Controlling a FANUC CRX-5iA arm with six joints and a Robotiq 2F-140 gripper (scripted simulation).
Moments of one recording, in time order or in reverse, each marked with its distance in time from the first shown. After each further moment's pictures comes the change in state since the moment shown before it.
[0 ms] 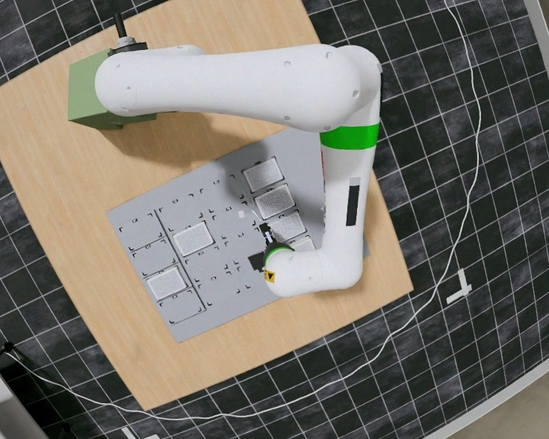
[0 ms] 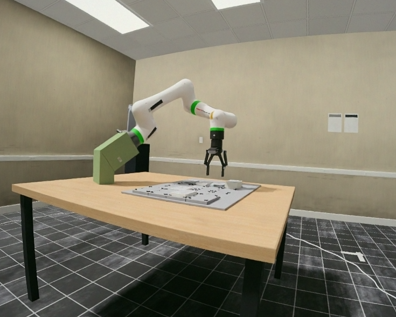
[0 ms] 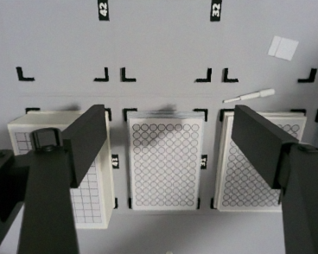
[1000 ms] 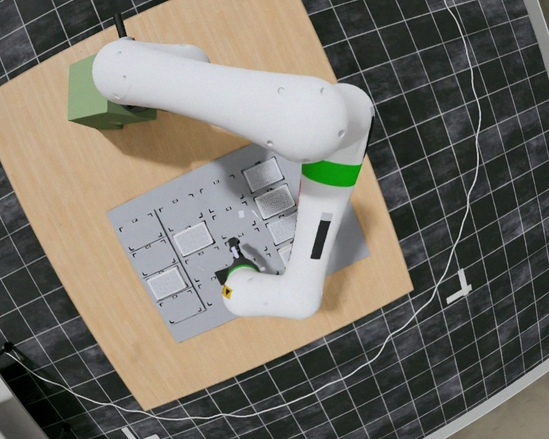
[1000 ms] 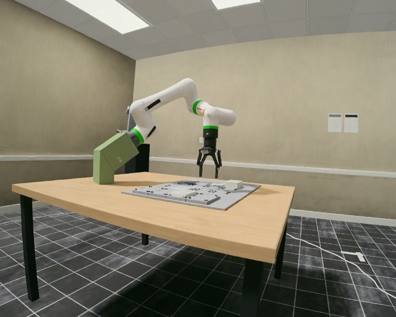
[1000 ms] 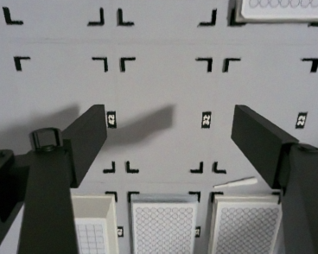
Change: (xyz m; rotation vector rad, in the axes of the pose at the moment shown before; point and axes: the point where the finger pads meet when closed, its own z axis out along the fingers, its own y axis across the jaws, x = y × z) arm 0.111 0.000 0.000 0.000 0.000 0.001
